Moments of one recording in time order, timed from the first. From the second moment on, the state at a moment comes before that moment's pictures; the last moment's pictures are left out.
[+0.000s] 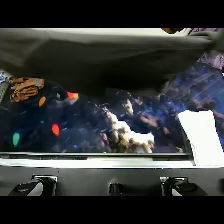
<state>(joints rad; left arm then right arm) 0.14 -0.87 1.95 1.23 -1.19 -1.61 0.19 -1.05 2.04 1.42 -1.52 -1.40</state>
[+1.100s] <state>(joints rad) 0.07 -1.71 2.01 1.37 -1.05 -1.62 0.19 -1.78 2.04 1.50 -1.20 -1.31</state>
